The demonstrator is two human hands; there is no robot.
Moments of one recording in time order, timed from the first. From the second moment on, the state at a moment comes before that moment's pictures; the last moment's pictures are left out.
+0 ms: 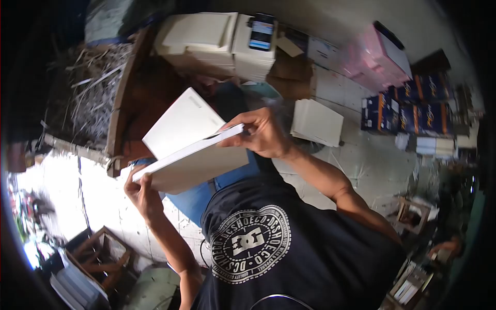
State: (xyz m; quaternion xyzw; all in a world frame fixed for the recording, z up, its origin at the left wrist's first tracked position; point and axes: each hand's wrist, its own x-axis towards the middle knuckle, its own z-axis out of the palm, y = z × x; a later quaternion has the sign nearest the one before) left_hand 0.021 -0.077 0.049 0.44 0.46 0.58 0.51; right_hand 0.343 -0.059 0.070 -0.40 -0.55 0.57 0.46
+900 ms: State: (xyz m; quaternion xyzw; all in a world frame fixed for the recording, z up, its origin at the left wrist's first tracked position) left_hand 0.113 -0.067 0.127 0.68 0.42 0.53 0.29; right_hand 0.420 -0.113 0.107 -0.46 -0.71 0.42 0.32
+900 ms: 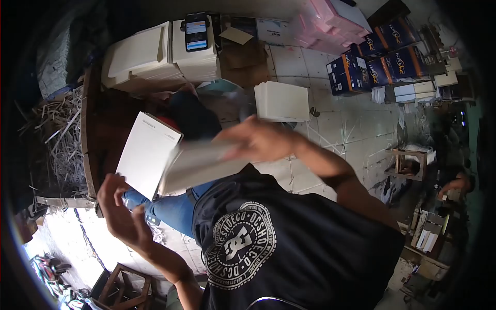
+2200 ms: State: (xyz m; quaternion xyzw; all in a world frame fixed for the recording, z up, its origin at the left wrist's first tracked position) left_hand -0.117 -0.227 0.015 0.41 0.72 0.49 0.27; right_hand 0.389 0.289 -0.059 -0.65 -0.74 0.17 0.08
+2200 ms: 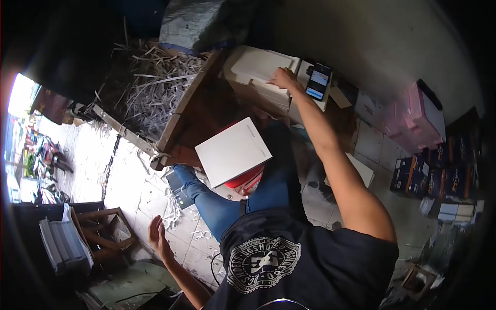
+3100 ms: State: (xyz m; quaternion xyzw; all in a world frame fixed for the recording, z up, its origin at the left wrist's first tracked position) left_hand 0.063 -0.085 0.086 0.70 0.58 0.40 0.13; right_hand 0.251 -0.052 0.059 -0.41 -0.63 0.53 0.39
